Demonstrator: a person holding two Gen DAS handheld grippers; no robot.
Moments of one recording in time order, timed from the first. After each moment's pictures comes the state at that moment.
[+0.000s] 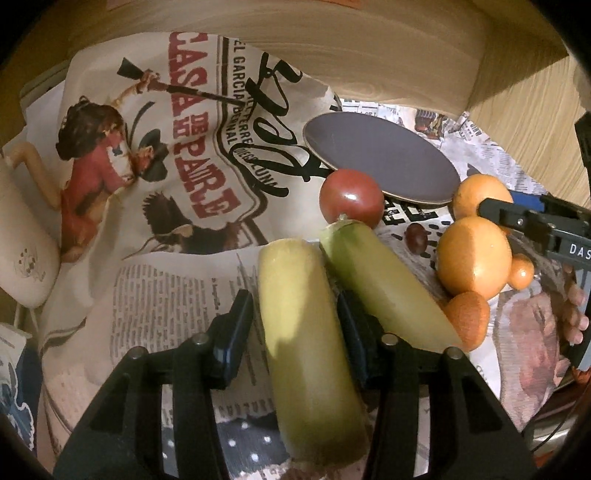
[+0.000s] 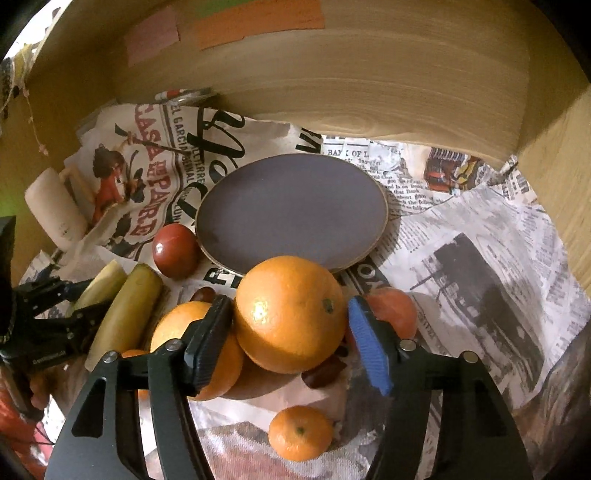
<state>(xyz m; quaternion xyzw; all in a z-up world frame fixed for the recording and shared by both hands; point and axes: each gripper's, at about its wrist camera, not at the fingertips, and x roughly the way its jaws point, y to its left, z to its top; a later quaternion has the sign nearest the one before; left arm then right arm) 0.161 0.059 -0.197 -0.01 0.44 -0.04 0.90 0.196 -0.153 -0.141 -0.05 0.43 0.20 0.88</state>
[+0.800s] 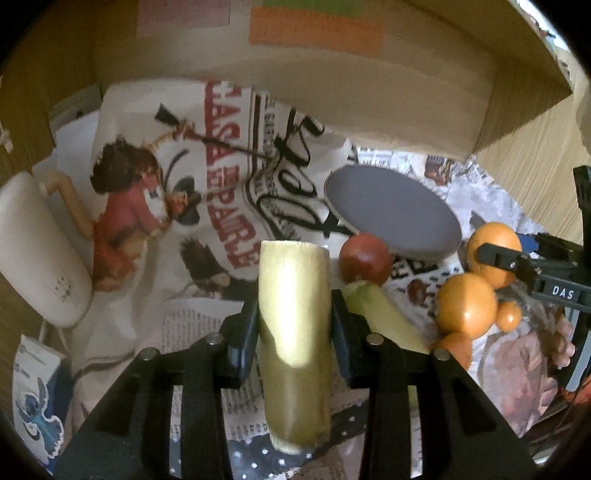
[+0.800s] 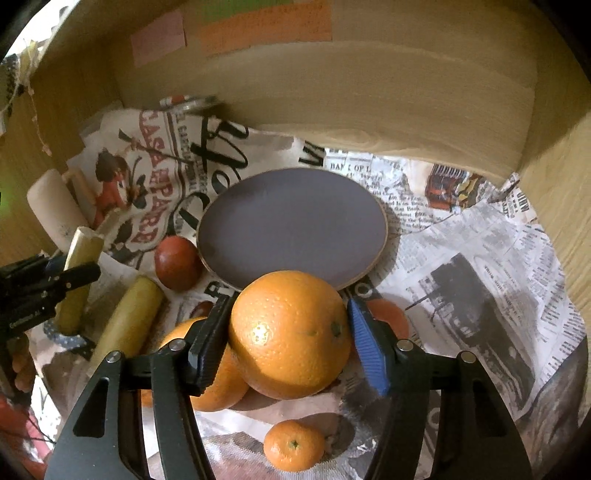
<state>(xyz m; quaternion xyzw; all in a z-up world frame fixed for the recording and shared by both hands) 0.156 0.076 -0.153 -0.03 0.37 -0.02 0.93 0.194 -0.157 -0.126 -0.05 0.40 0.21 0.89</state>
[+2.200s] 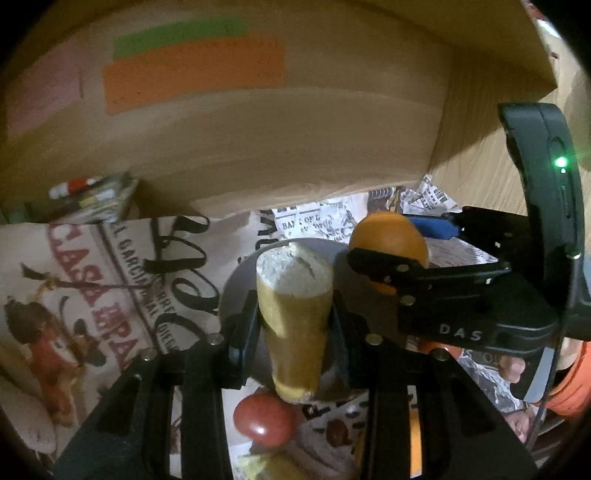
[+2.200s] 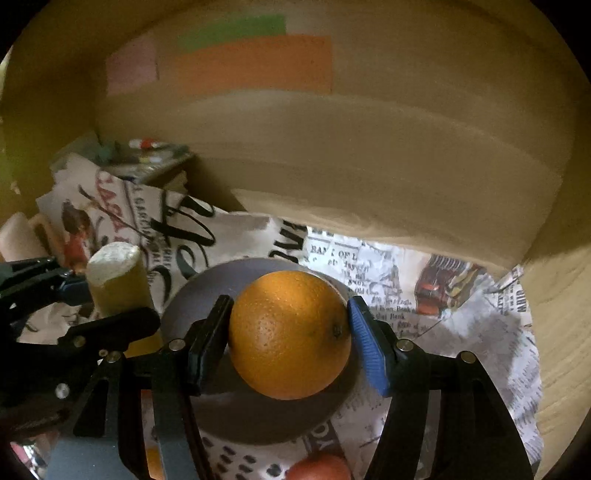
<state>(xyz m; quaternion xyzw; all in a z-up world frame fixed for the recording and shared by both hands) 0.279 -0.015 -0.115 0.02 0.36 -0.12 0.93 0.298 -0.138 -0.101 -0.09 0.38 0.20 0.90</state>
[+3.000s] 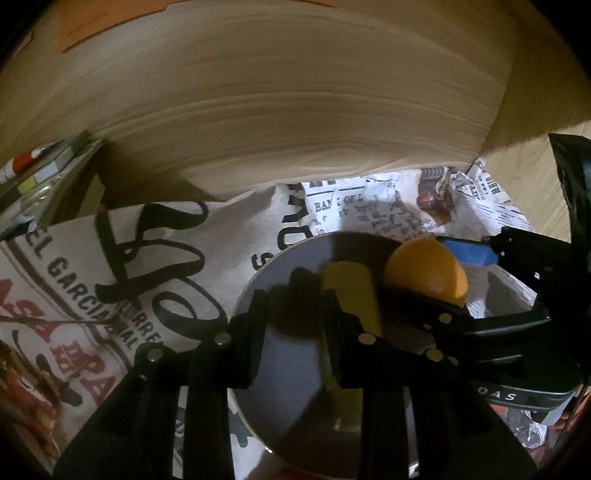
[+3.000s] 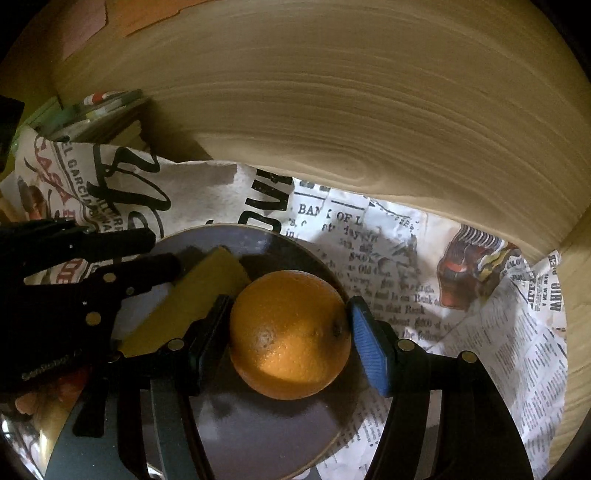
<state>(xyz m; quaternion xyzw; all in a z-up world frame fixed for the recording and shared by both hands) 0.364 -0.002 -0.158 0.01 0.43 -0.09 0.90 0.340 -0.130 -0.151 -0.11 0.45 0.19 0.86</state>
